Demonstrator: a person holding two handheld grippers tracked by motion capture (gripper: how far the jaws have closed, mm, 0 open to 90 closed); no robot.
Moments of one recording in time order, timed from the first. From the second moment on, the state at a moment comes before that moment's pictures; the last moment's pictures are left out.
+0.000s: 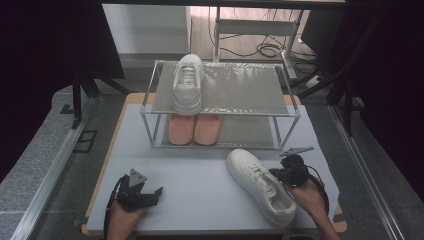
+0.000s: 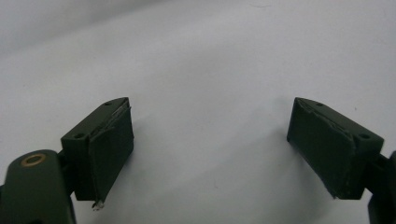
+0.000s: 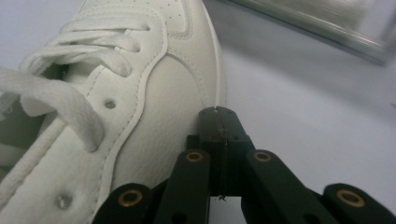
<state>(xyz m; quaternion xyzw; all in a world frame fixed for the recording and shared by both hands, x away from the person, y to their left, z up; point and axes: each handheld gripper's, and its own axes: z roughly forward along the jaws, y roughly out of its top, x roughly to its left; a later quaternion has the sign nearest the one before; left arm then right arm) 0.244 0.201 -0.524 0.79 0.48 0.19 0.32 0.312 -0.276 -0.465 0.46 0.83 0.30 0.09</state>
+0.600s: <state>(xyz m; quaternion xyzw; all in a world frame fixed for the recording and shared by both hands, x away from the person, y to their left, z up) 0.243 0.201 -0.524 0.79 0.48 0.19 0.32 0.323 -0.237 -0.462 0.40 0.86 0.30 0.07</state>
